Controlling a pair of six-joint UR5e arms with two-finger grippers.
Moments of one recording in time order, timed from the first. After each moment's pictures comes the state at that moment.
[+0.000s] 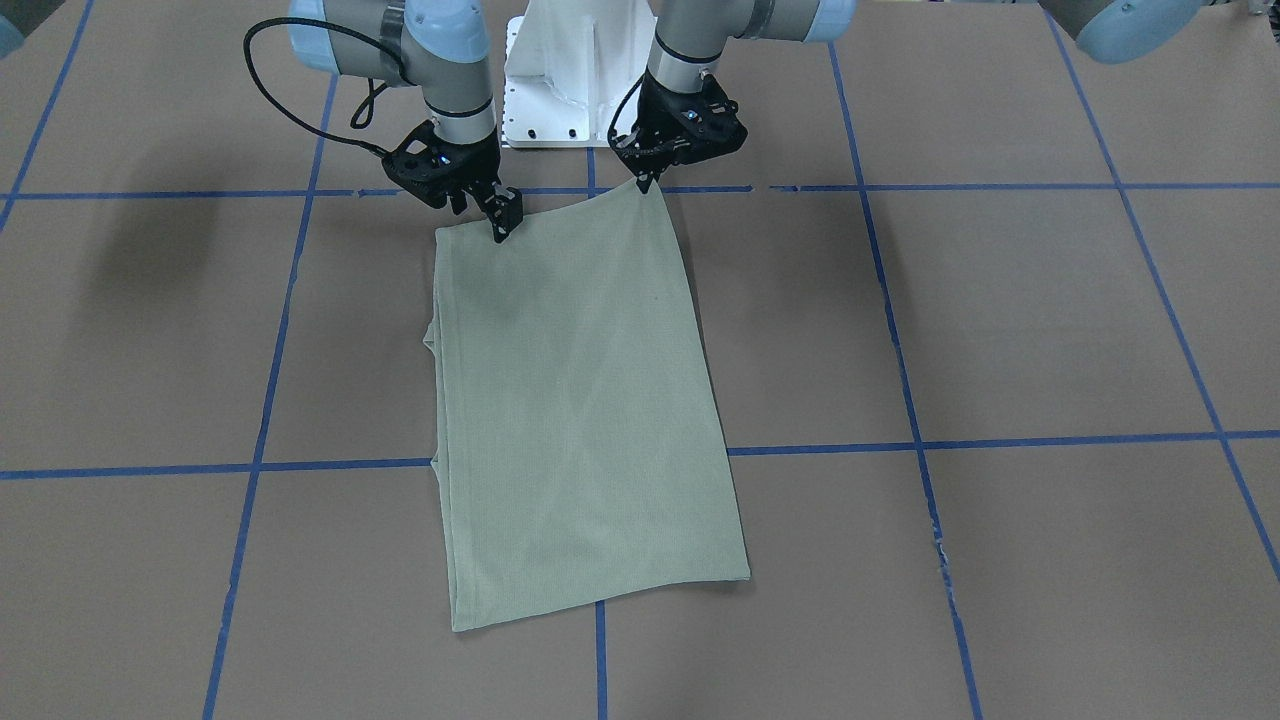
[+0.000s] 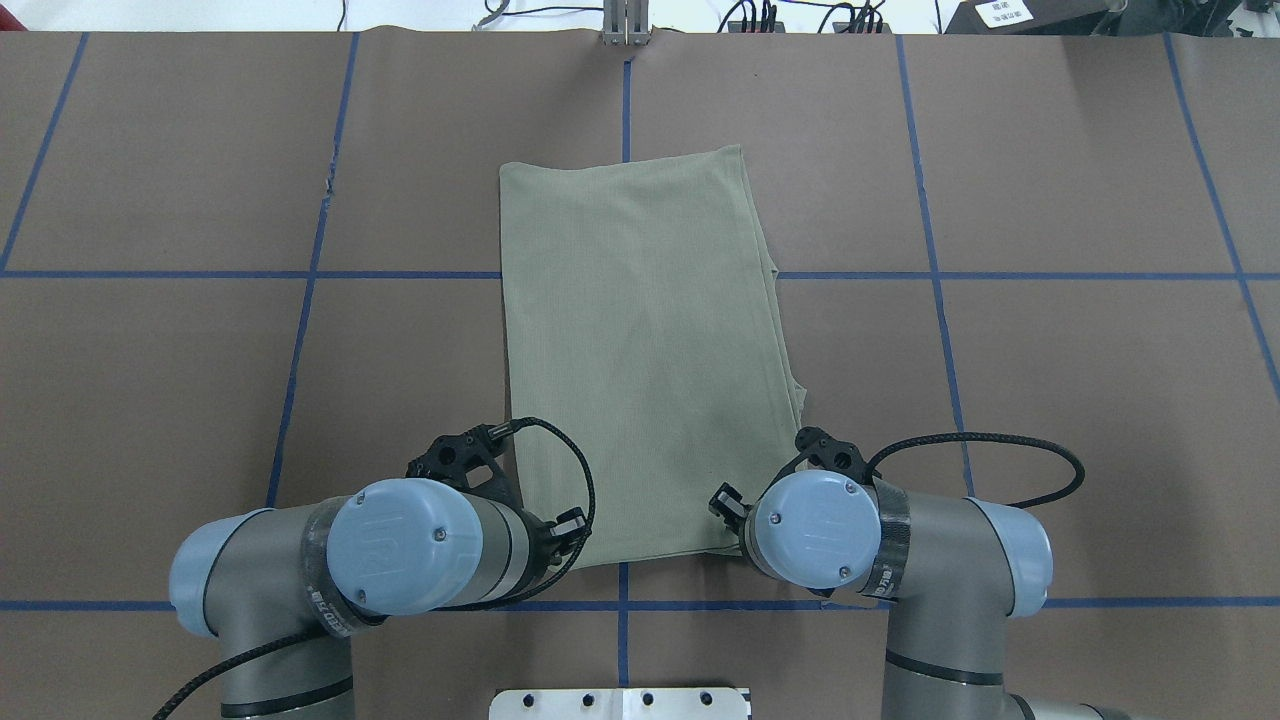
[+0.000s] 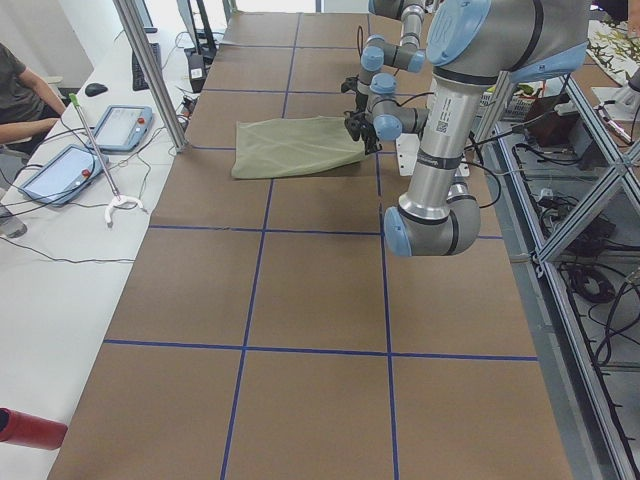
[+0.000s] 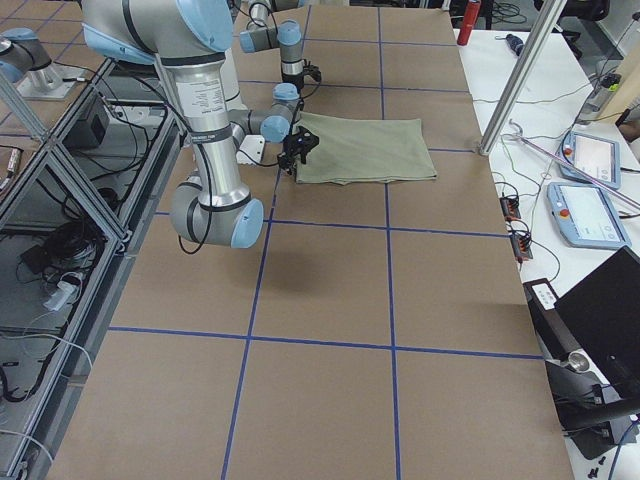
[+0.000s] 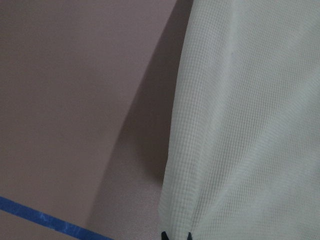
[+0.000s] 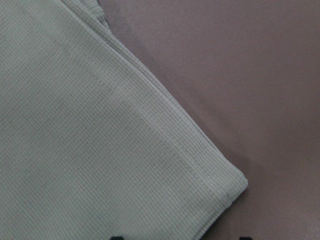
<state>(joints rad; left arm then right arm) -0.23 -2.06 -1.94 -1.68 -1.68 -1.89 0.24 -1.18 1.90 -1.57 1.65 2.09</state>
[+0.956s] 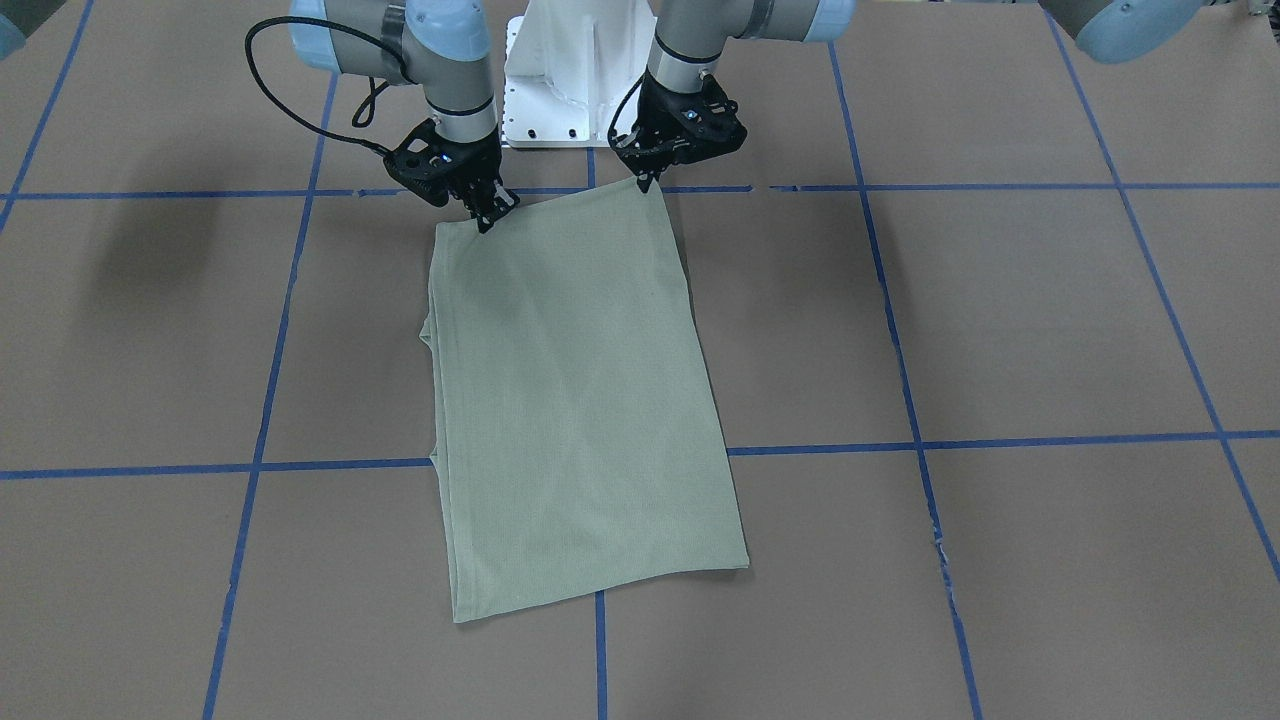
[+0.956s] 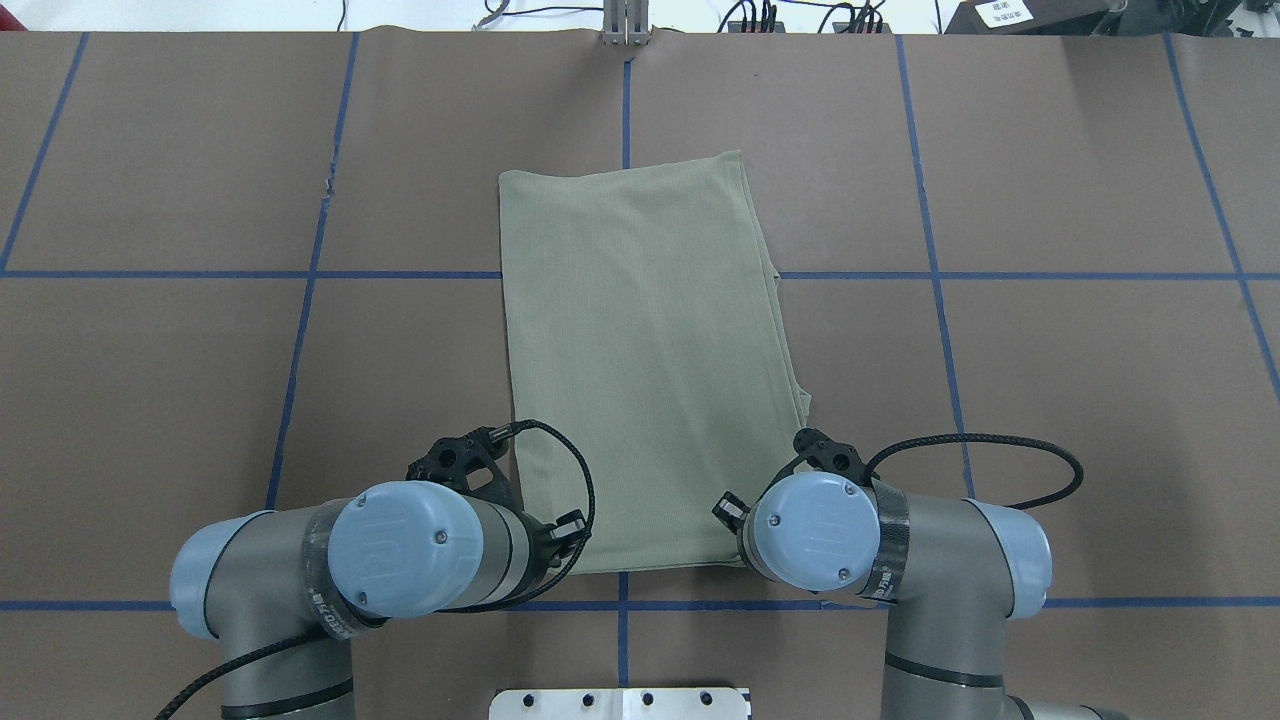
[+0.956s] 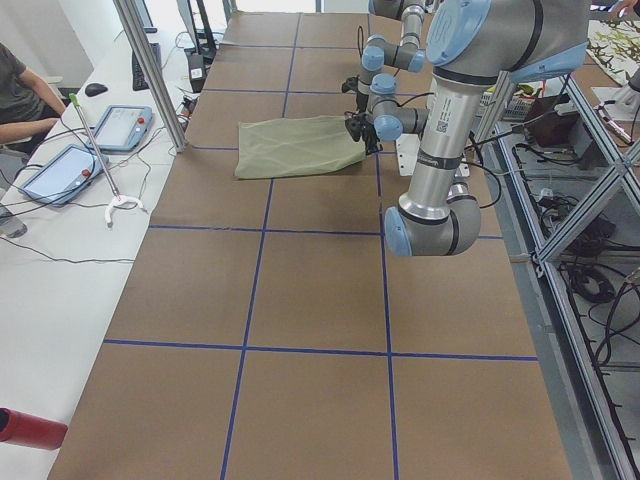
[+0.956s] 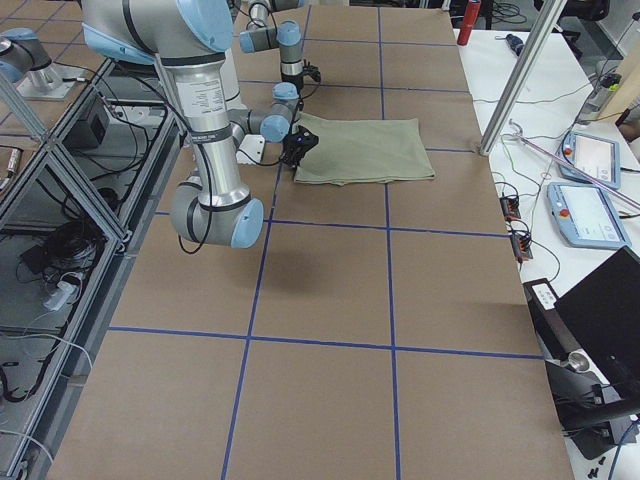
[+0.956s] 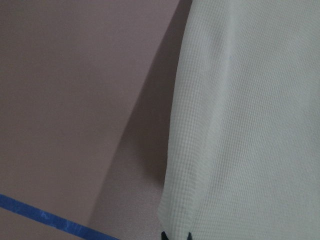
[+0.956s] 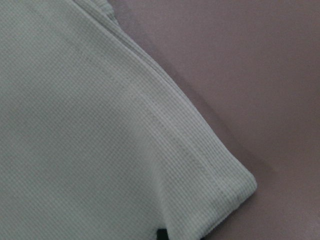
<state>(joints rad) -0.22 -2.06 -1.94 -1.68 -1.68 -1.89 0.23 -1.17 1.90 -1.57 1.66 2.09</state>
